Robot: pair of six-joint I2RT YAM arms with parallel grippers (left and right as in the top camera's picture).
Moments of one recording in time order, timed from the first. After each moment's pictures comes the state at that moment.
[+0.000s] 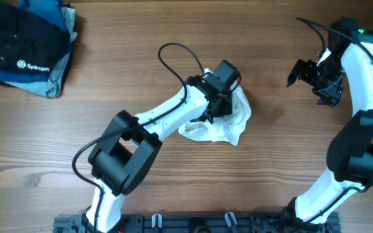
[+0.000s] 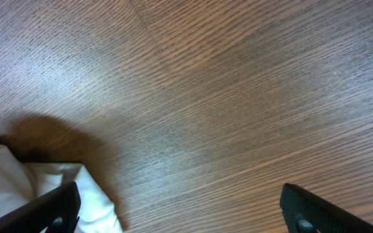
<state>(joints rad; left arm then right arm) -0.74 2.09 1.52 -0.67 0.11 -0.74 -0.21 1.95 1.65 -1.30 -0.08 0.33</state>
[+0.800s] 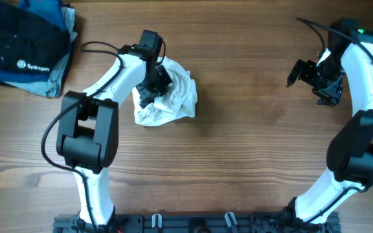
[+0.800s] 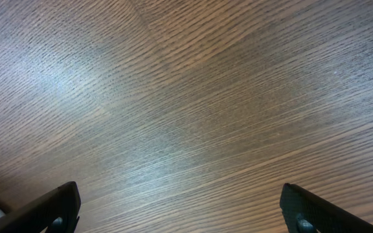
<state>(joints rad) -0.29 2.12 1.54 -0.85 0.16 -0.80 -0.21 1.95 1.65 -1.30 -0.08 0.32</state>
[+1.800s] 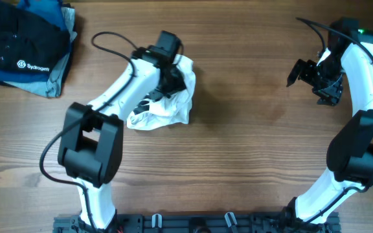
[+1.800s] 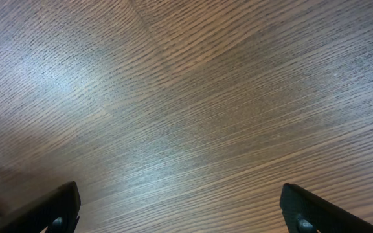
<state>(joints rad) -0.44 2.02 1.53 -0.86 0.04 -0.76 -0.21 1.95 1.65 -1.30 -0.08 0.32</state>
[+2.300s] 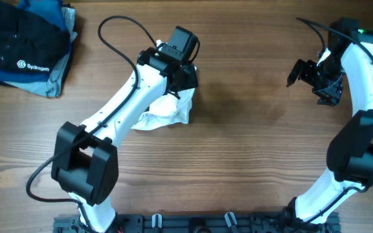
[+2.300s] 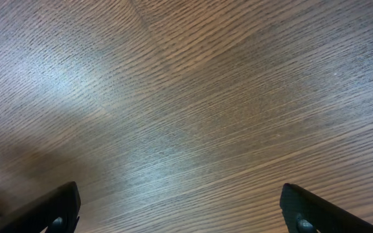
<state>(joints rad) -0.52 1.90 1.57 -0.88 -0.06 -0.69 -0.21 1.95 1.65 -1.30 -0.08 0.32</state>
